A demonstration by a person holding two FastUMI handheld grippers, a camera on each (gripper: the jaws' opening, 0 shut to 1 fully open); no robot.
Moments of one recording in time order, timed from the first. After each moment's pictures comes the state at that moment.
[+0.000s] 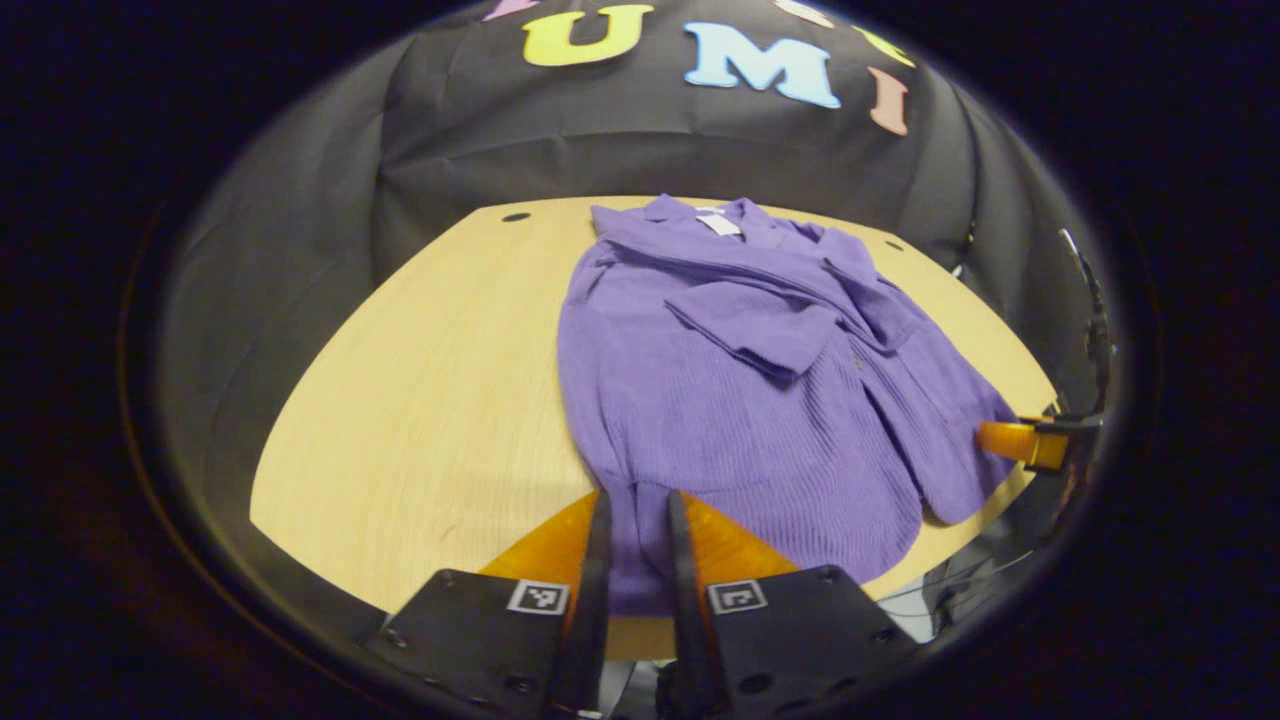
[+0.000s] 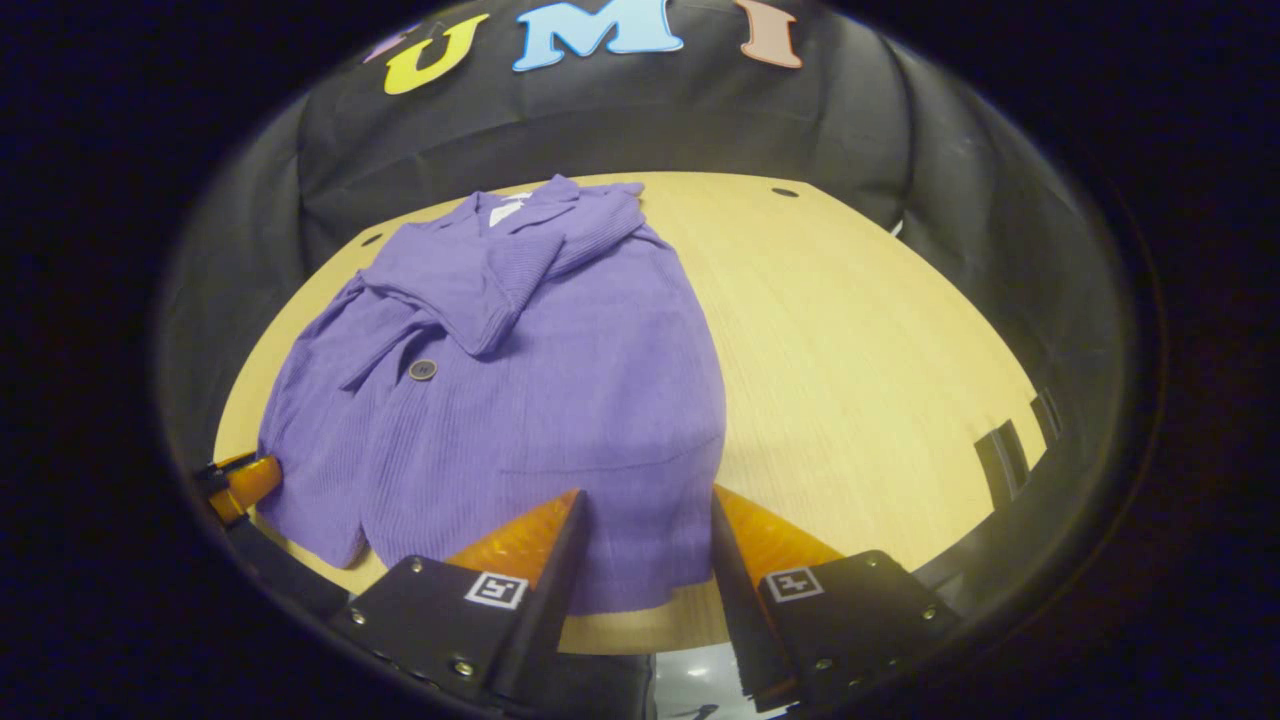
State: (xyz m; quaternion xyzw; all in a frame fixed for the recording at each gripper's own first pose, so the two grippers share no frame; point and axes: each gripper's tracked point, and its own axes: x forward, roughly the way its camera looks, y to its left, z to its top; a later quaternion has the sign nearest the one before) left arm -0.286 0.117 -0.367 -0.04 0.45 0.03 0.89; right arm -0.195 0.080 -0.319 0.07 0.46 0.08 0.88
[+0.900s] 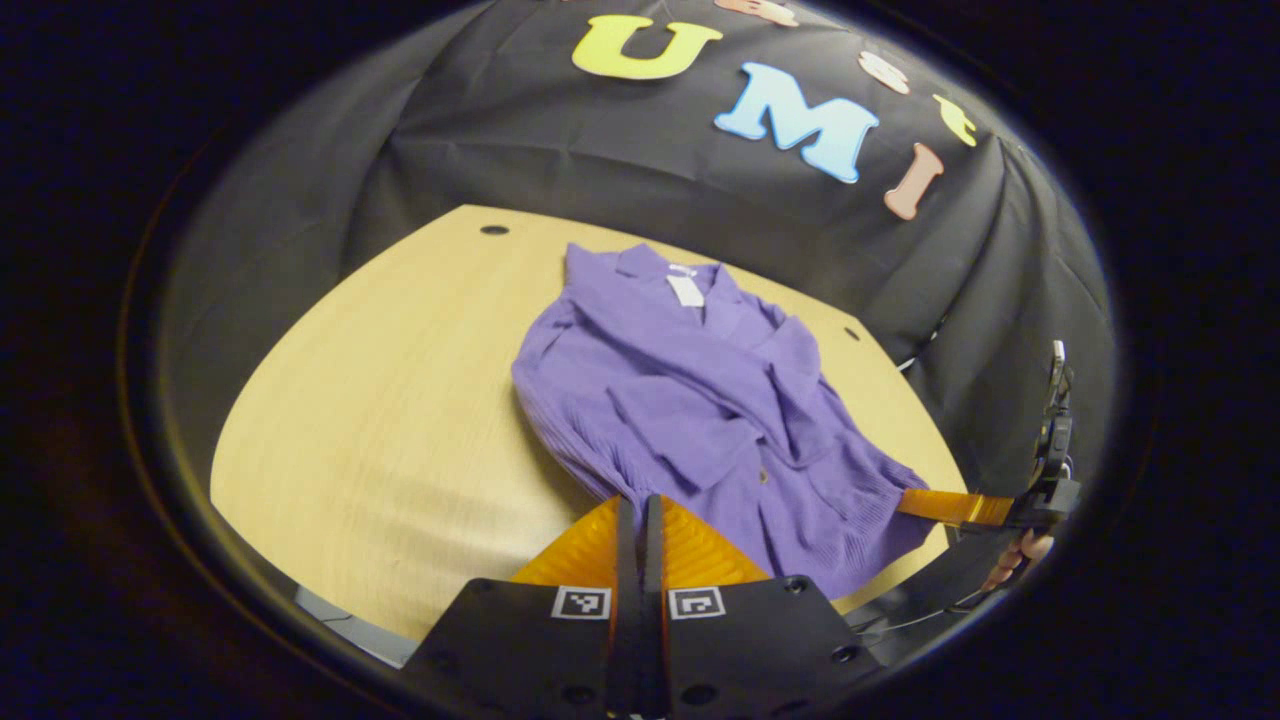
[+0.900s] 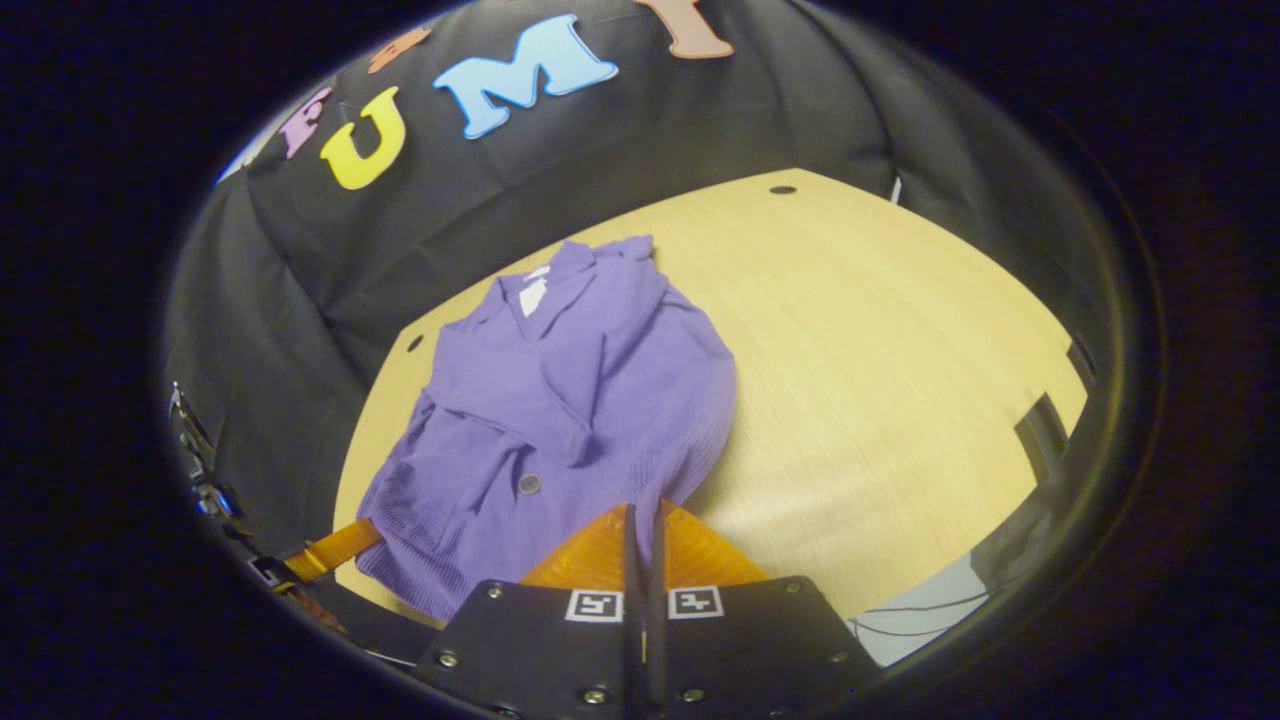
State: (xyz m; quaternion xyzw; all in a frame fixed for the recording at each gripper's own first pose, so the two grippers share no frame) left arm -0.217 0.074 -0.267 -0.17 0.41 -0.03 0.90; right arm -0.149 0.101 -0.228 0.23 0.43 0.10 0.87
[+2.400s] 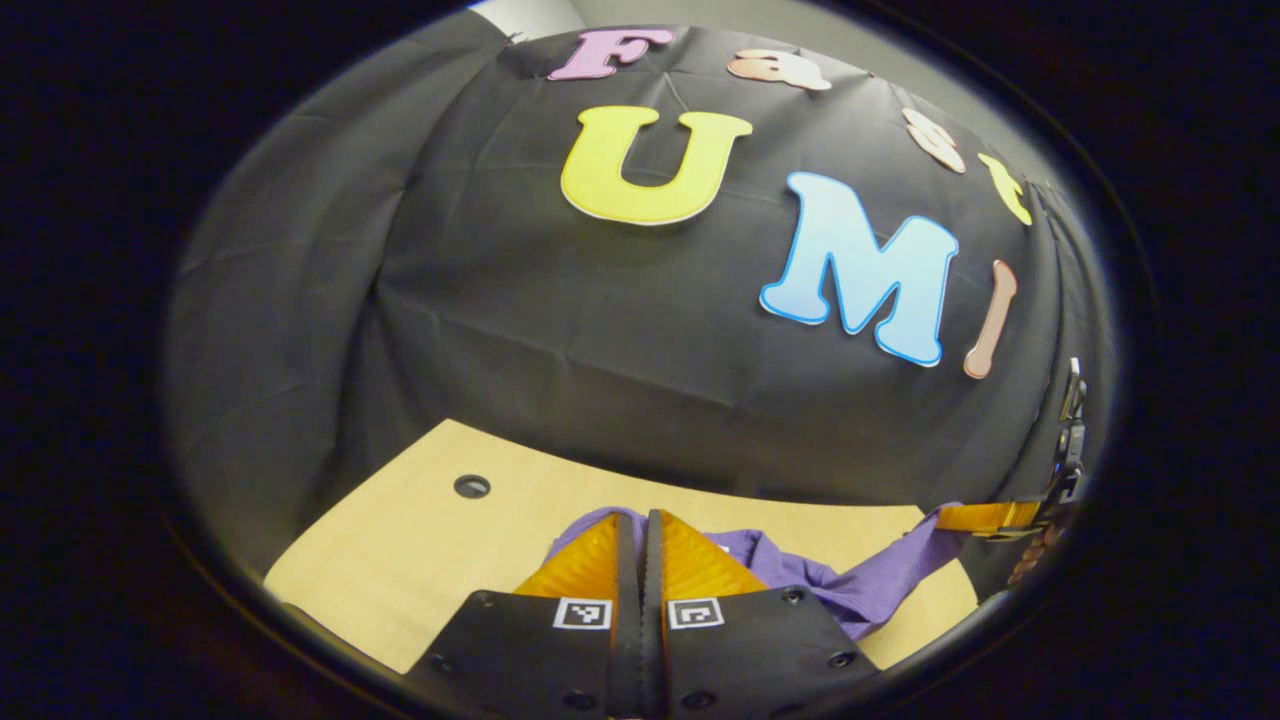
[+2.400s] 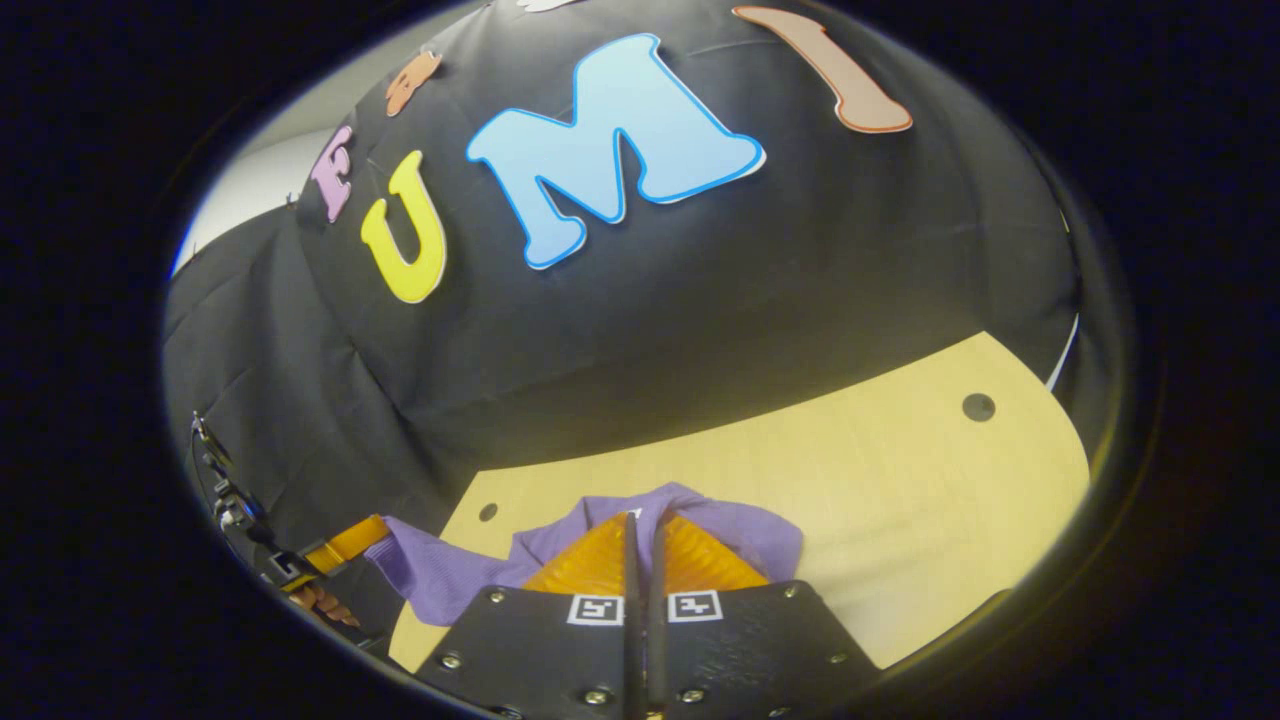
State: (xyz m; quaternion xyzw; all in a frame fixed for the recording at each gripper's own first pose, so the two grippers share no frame) left arm 0.142 0.143 -0.159 -0.13 0.21 0.06 0.97; right arm 0.208 0.119 -0.106 0.25 0.29 0.22 0.90
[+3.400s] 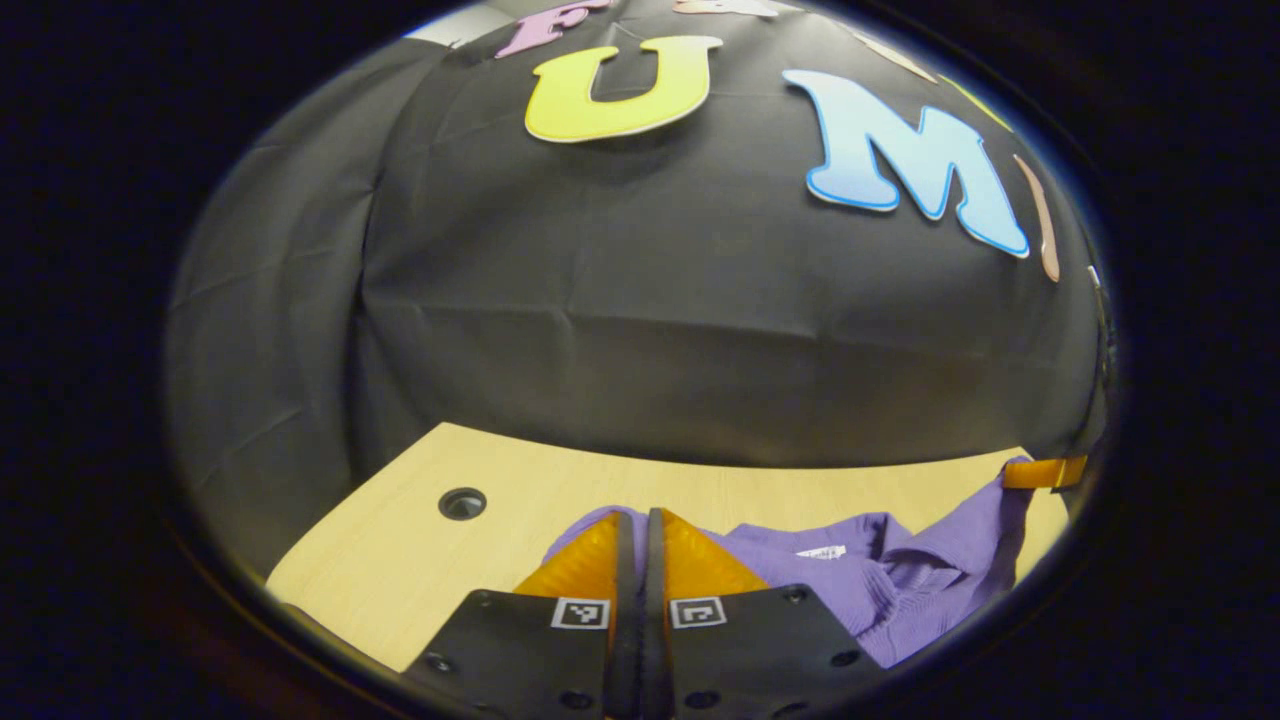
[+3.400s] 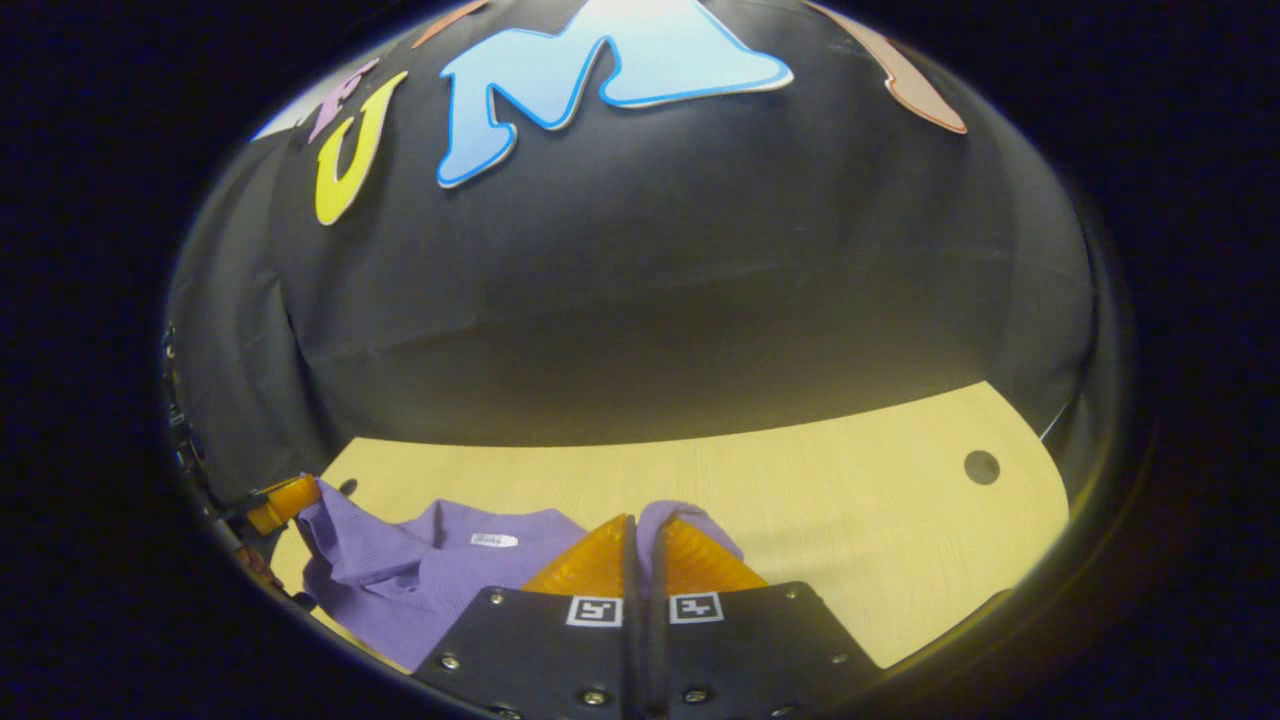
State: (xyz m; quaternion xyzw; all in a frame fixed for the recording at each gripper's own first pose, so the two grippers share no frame) left arm 0.245 0.164 -0.321 -0.04 0.25 0.11 0.96; right arm 0.311 0.132 -0.230 0.12 0.29 0.16 0.94
